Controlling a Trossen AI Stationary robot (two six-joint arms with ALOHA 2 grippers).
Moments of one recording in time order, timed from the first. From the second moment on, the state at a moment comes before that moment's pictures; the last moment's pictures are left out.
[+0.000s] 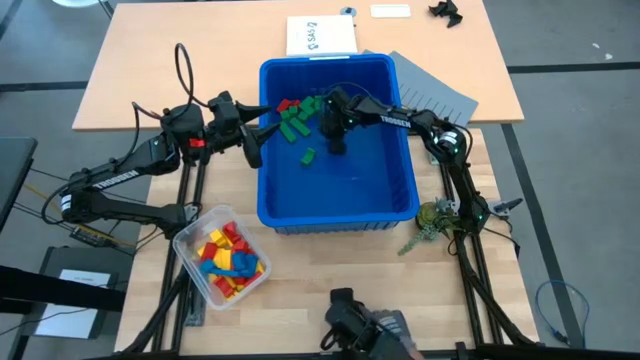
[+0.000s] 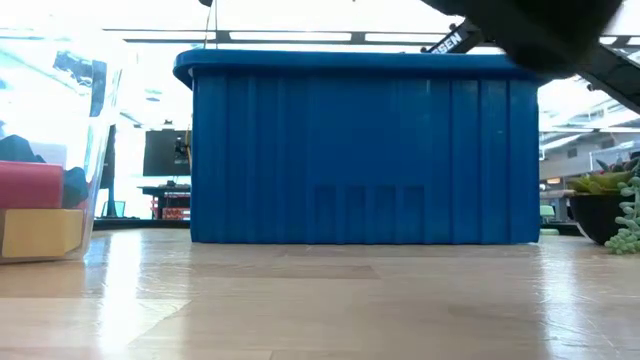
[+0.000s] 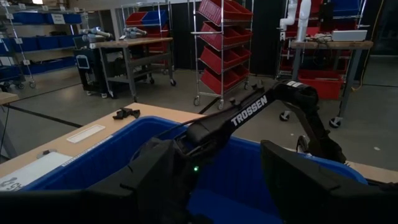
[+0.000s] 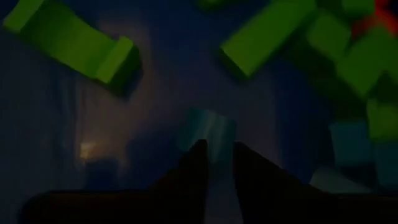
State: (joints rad) left arm 0.33 1.02 1.19 -0.17 -0.17 0.02; right arm -0.67 2.21 1.80 -0.55 -0.11 -0.70
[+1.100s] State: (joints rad) left arm 0.33 1.02 1.19 -0.17 -0.17 0.02; right arm -0.70 2.29 1.79 -0.46 -0.28 -0.75
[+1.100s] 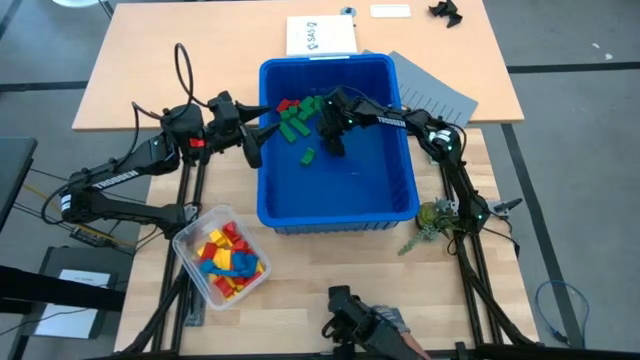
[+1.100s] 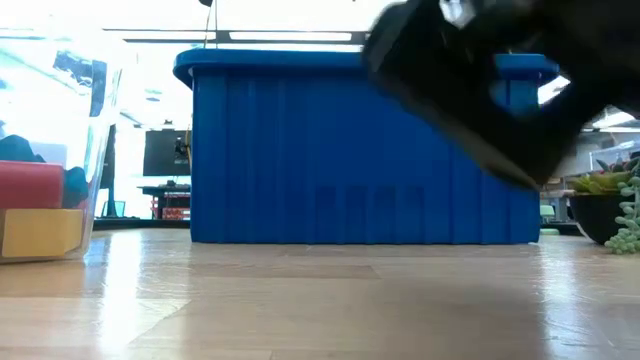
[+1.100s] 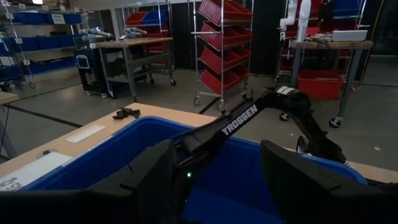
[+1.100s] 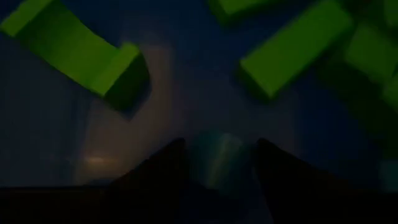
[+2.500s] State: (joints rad) left arm 0.33 1.02 1.19 -0.17 -0.17 0.02; right arm -0.70 2.22 1.78 -0.58 -0.19 -0.46
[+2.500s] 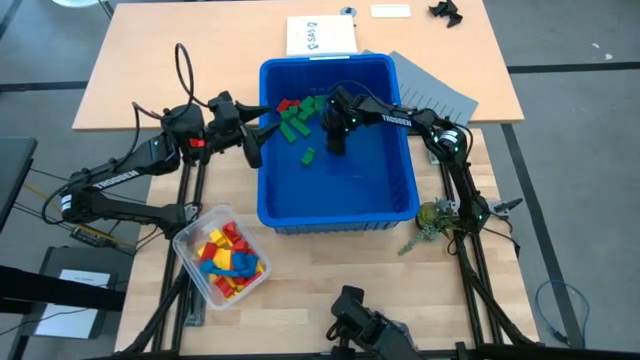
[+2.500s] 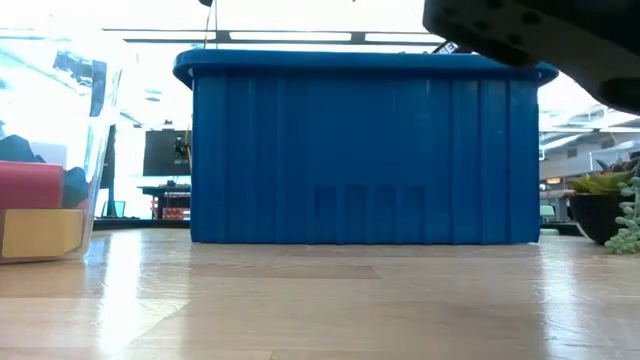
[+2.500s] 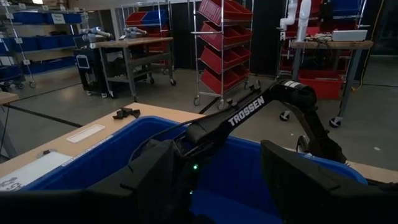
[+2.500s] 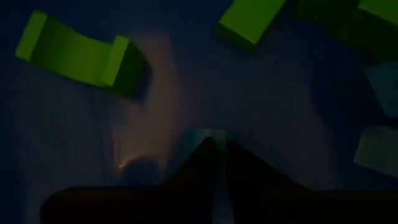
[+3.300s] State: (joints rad) left arm 0.33 1.02 1.19 -0.17 -0.17 0.02; right arm -0.65 2.26 1.78 -0.62 -0.04 -0.25
